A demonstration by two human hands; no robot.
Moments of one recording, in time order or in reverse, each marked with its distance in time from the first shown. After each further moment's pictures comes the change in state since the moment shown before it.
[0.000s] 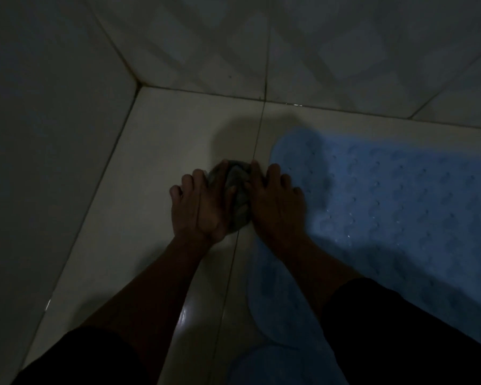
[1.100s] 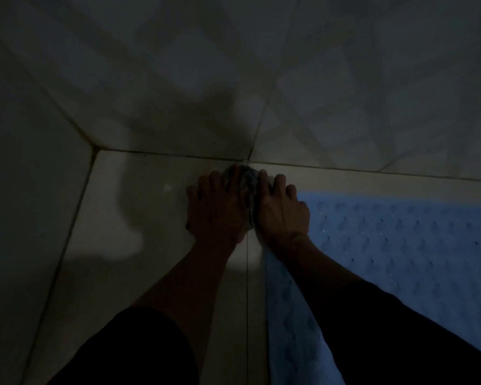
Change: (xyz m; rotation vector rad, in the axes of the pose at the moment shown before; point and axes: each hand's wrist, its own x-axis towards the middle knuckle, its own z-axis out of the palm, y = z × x) left_hand 0.142 0.032 -0.002 -0.062 0.007 0.134; right_hand 0.116 0.010 -0.028 0.066 -0.215 0.206
